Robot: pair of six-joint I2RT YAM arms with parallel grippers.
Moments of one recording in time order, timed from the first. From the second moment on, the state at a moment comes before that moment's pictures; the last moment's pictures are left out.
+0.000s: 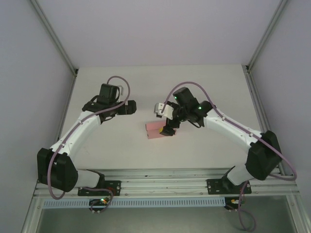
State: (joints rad) left arm -0.38 1.35 1.10 -0.62 0.04 -0.33; right arm 0.62 1.52 1.23 -0.59 -0.40 -0.71
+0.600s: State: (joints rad) left arm -0.35 1.30 1.01 -0.63 0.01 -0.32; right arm 0.71 1.88 1.55 -0.94 -0.13 -0.99
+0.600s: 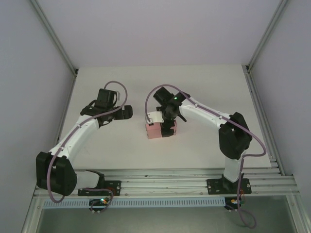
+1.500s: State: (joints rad) left arm -0.32 1.25 0.95 -0.62 0.04 -0.35; right arm 0.74 2.04 1.61 -0.99 -0.04 -1.00
